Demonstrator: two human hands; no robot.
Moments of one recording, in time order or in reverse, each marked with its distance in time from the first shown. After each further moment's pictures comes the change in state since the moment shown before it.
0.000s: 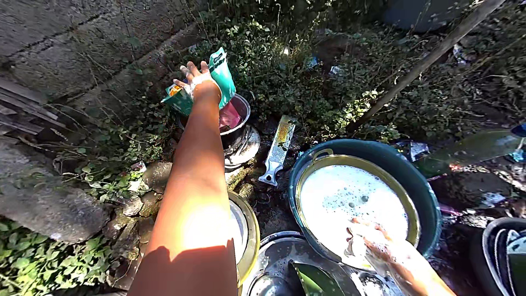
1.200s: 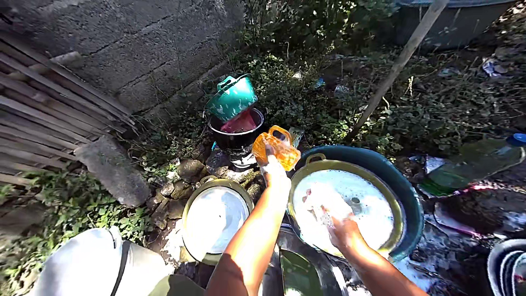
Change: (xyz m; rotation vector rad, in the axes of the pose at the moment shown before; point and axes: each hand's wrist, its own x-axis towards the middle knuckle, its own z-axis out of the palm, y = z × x) left_hand -0.330 0.122 0.023 -1.768 0.056 -0.520; right_hand 0.022 -0.011 0.025 0.152 0.019 -0.286
